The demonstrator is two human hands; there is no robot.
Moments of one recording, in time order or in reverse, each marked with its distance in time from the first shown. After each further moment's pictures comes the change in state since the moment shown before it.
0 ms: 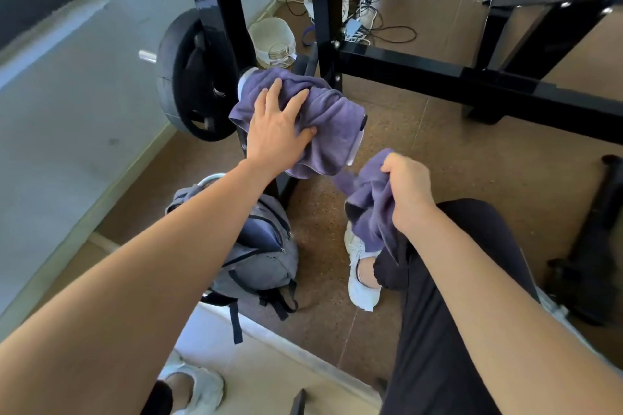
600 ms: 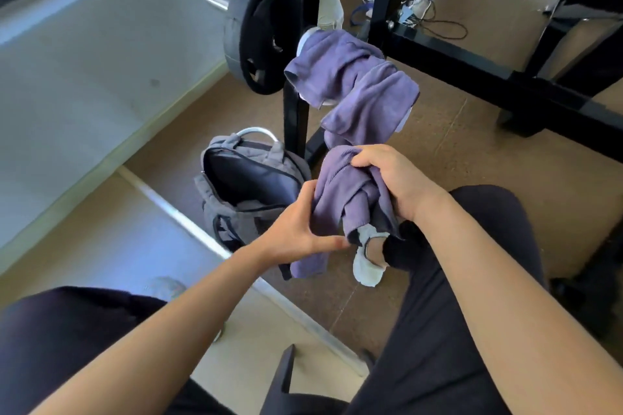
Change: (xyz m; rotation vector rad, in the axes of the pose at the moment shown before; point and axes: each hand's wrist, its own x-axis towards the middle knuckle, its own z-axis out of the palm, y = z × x) left_hand -0.222 0.005 -0.002 -0.889 -0.410 -0.160; right_hand -0.067 0.023 0.030 -0.094 -0.878 -0.234
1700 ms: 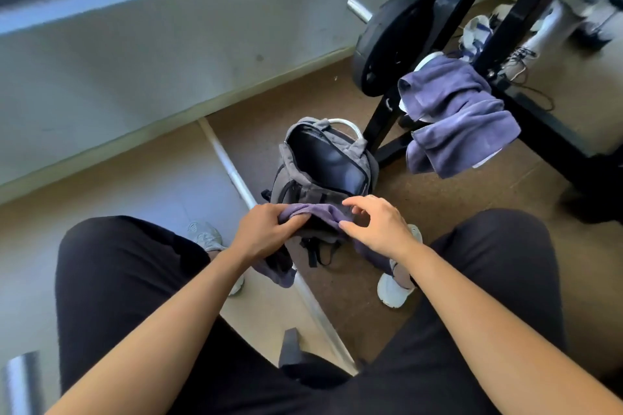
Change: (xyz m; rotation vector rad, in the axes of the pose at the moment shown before) left_hand -0.152 -0.075 -0.038 0.285 0.570 -0.331; right_hand 0.002 0.108 0.083 -1.248 -0.120 -0.243
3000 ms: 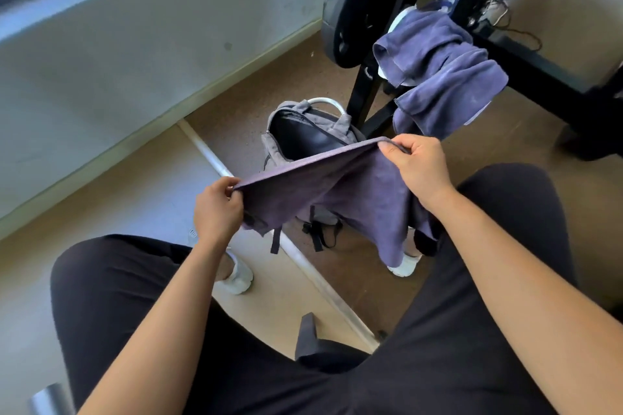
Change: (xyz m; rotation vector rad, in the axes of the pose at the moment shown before) left_hand 0.029 -0.030 -0.028 -0.006 0.310 -0.362; right_hand 0.013 0.014 -0.057 0.469 0.508 0.055
